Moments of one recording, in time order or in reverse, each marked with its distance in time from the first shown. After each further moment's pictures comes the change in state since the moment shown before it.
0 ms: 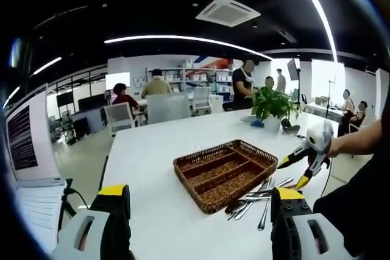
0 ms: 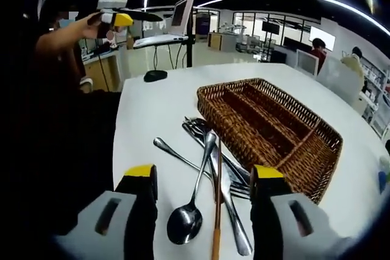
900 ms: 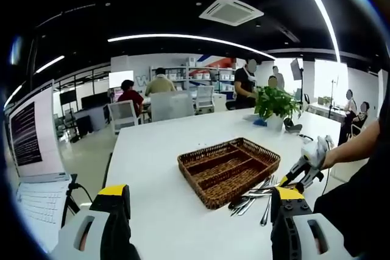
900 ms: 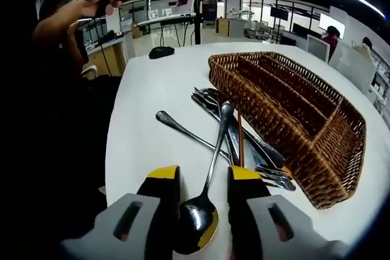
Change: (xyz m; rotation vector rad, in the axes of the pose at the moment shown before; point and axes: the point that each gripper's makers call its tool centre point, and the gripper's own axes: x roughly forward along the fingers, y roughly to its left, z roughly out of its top) left arm -0.012 0.011 -0.008 -0.010 0.008 0.022; right arm 0.042 0.021 -0.045 0.014 0.101 0.071
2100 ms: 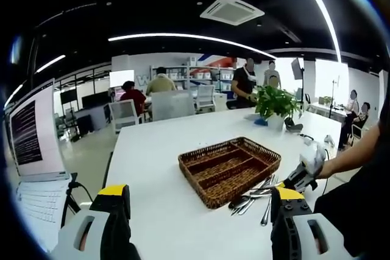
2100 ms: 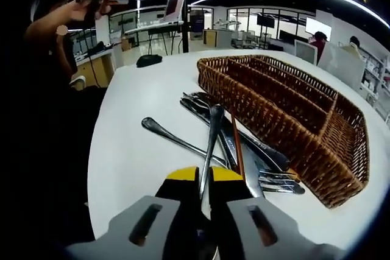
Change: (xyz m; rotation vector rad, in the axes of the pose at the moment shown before) left arm 0.002 -0.001 0.000 -0.002 0.005 0.004; right arm 0.018 -0.008 0.001 0.036 -0.092 -0.077
